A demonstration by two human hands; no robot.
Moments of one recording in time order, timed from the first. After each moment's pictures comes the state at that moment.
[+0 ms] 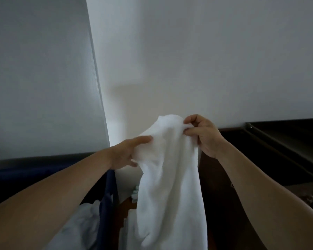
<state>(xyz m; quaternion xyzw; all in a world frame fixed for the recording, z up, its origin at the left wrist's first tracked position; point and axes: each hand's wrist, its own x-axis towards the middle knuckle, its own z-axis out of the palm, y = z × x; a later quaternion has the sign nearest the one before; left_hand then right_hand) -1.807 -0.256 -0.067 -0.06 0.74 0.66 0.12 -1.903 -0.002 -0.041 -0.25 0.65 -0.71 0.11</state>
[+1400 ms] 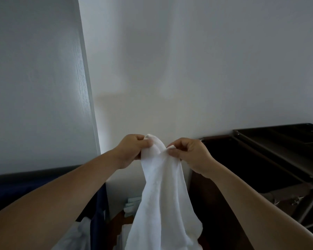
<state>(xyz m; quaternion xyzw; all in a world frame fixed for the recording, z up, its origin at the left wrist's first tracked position) -1.840 -0.246 -0.049 -0.02 0.74 0.67 -0.03 -1.861 -0.025 -0.051 -0.29 0.77 -0.57 0.00</state>
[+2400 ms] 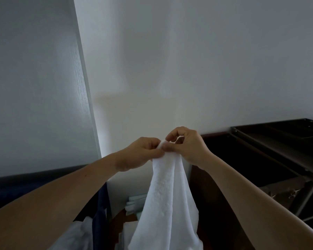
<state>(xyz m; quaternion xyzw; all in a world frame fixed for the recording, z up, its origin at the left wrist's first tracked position) -1.798 -0.216 -0.029 0.16 0.86 0.48 0.00 -1.846 -0.027 -0.028 -0.29 0.79 -0.53 -0.07</state>
